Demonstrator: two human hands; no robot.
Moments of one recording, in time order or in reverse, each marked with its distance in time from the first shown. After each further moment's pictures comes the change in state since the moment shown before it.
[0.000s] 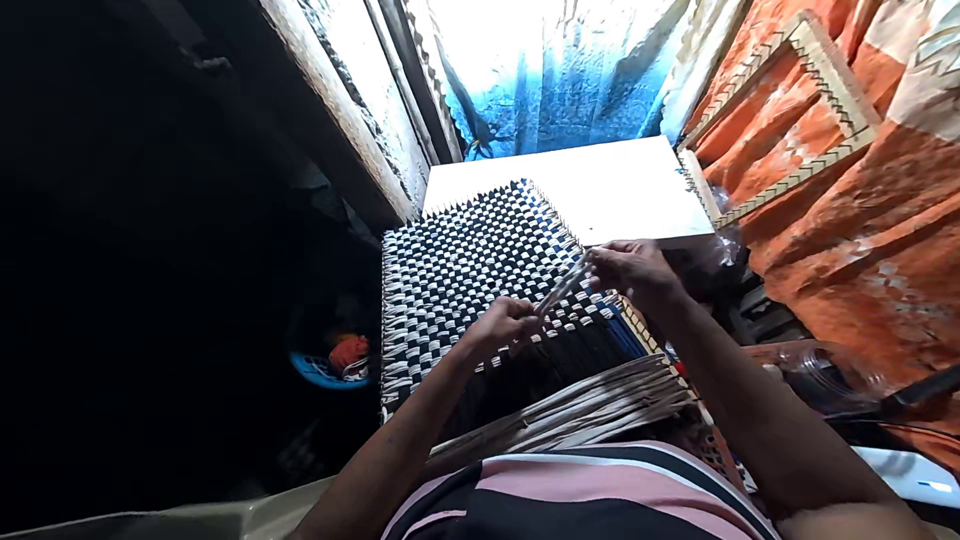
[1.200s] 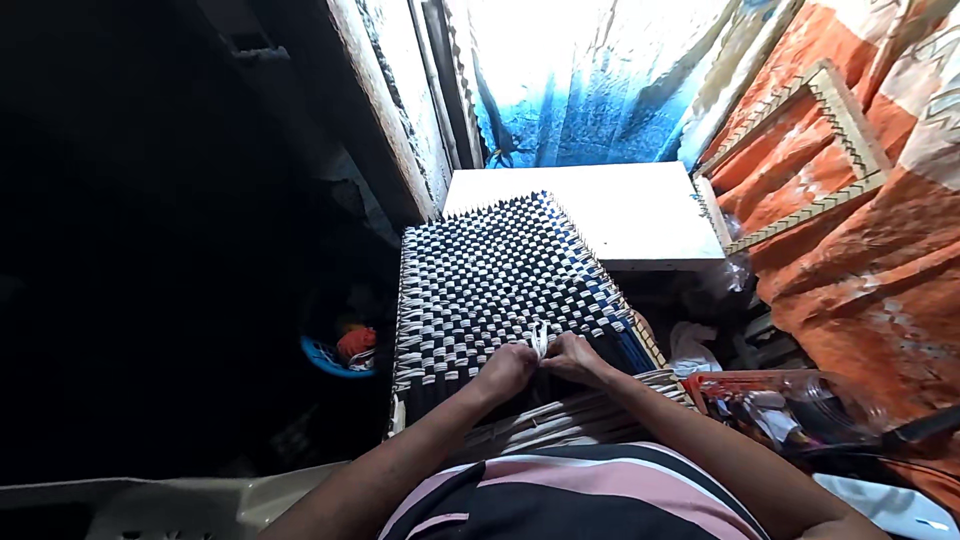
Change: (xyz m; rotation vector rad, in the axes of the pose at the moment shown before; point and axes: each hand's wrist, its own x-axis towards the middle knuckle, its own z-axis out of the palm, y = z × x) left_hand -0.040 -0.051 0.024 0.700 0.010 0.070; right_hand -0.025 0.098 0.083 -0.931 -0.484 0.123
